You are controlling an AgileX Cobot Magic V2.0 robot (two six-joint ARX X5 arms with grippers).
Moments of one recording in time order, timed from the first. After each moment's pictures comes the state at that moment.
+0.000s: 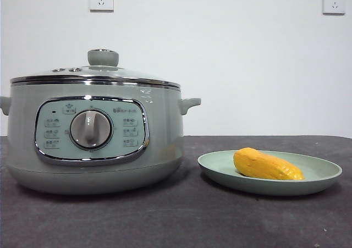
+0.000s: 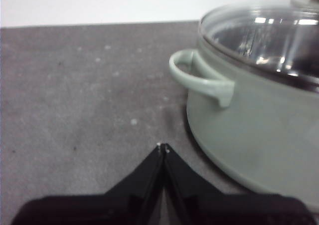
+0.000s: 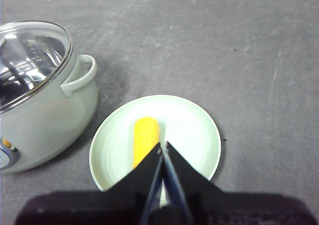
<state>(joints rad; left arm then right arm) -0.08 0.01 0.05 -0.27 -0.02 -0.02 0.54 0.49 0.59 -0.52 0.19 0.15</state>
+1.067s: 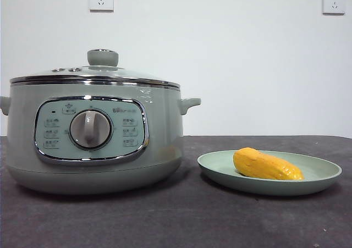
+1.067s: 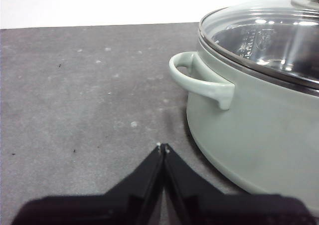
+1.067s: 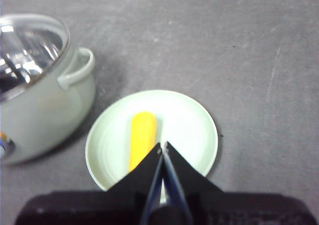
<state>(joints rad) -0.08 0.00 0.04 -0.25 -0.02 -0.02 0.54 0.48 0.59 -0.55 0.19 0.13</state>
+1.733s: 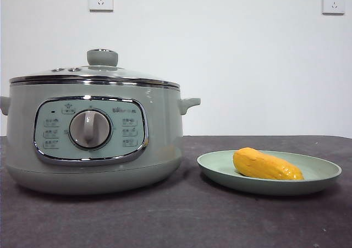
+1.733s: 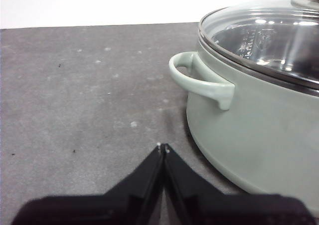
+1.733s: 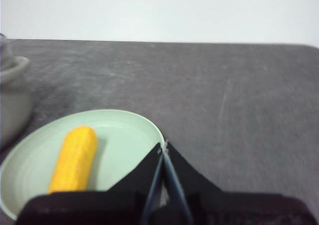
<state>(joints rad) -0.08 0.00 0.04 -0.25 -0.02 -0.02 0.14 0.04 0.05 -0.15 -0.05 -0.02</state>
